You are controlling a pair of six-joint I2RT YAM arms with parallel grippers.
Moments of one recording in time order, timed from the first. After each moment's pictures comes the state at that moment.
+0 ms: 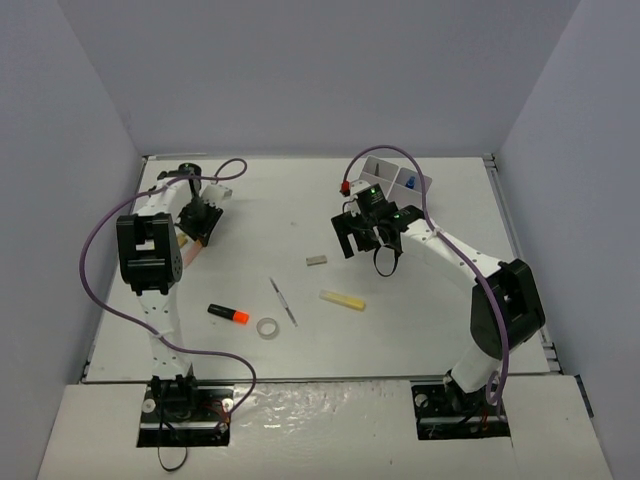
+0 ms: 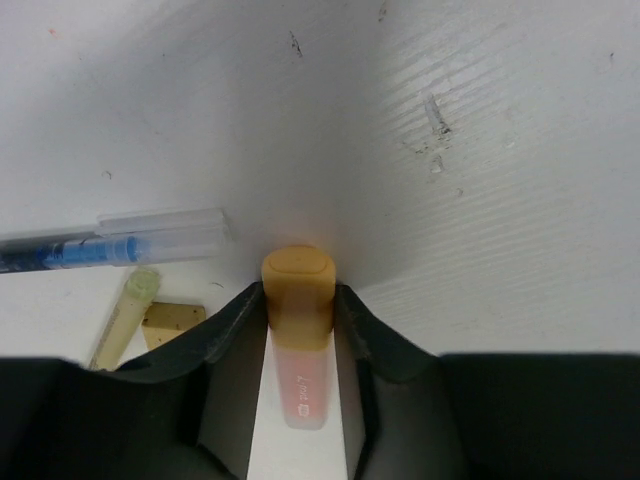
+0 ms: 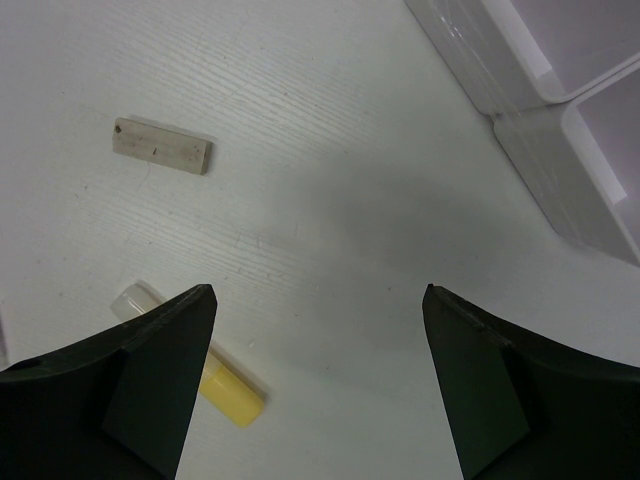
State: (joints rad) left arm 0.04 2.21 1.80 -0.97 0.09 0.51; right arm 0.55 1.65 1.23 -0.50 0.06 0.08
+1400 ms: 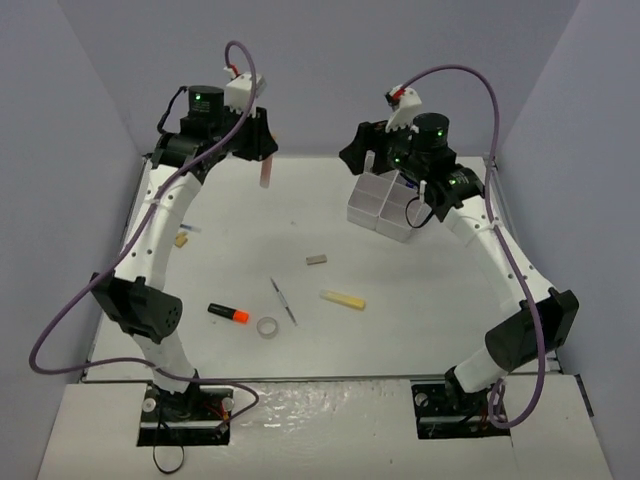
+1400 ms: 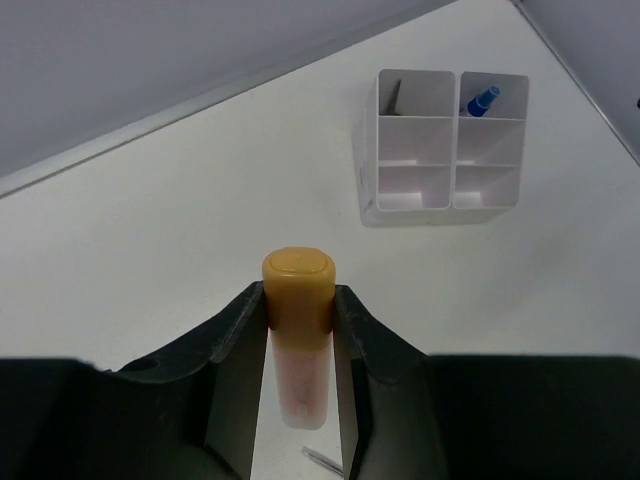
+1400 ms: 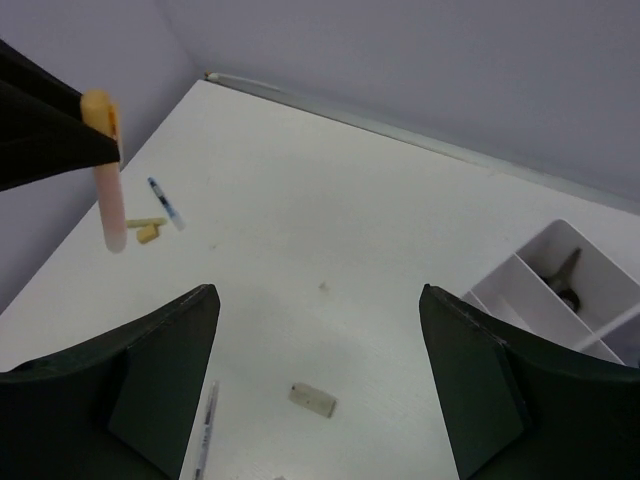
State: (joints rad) left arm -0.30 1.76 2.09 -0.77 0.35 -0.05; right arm 0.39 1.54 1.60 -0.28 -0.26 0.20
